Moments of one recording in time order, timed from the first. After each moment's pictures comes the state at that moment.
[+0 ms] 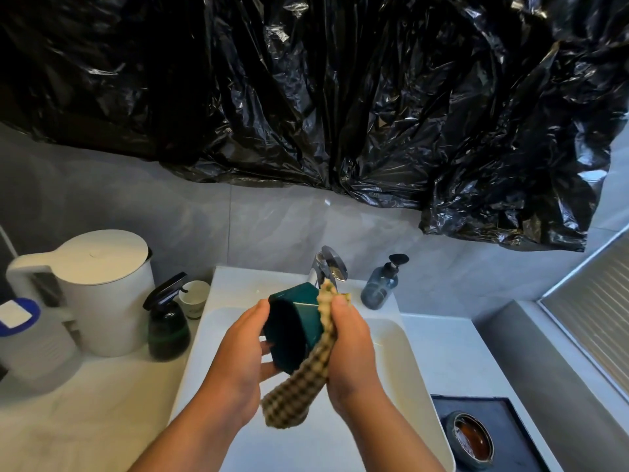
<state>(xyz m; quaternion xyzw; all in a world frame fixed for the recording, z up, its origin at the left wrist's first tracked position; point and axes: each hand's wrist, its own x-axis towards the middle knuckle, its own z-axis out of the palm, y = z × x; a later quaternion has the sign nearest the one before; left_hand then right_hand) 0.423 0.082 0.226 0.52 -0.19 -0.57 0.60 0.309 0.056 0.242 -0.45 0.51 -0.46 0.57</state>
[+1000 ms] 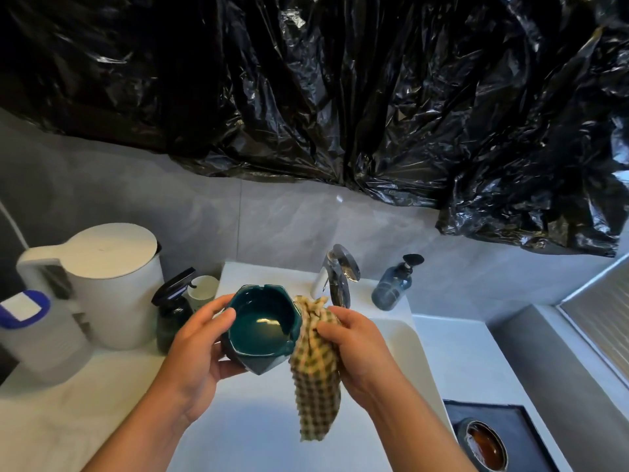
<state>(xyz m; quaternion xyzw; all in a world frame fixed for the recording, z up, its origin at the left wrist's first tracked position) 0.490 0.081 0.183 0.51 -0.18 -0.55 0.63 0.295 0.013 0.206 -0.46 0.55 -0.31 0.62</state>
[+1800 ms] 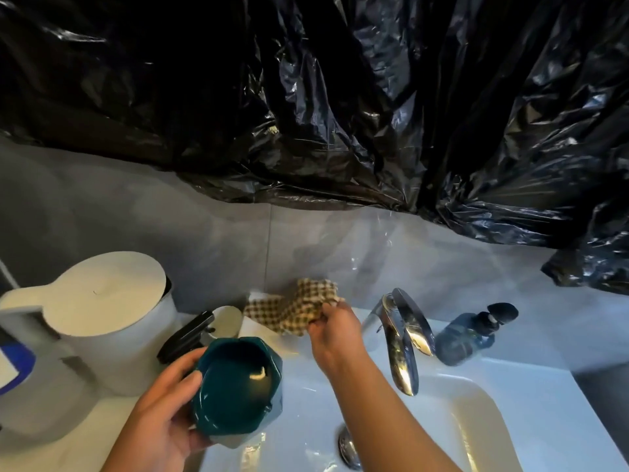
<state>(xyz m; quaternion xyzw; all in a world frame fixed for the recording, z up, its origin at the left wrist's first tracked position) 0.576 0.033 0.129 0.51 -0.04 -0.58 0.63 0.428 -0.157 0.117 -0.17 0.51 -0.44 0.72</state>
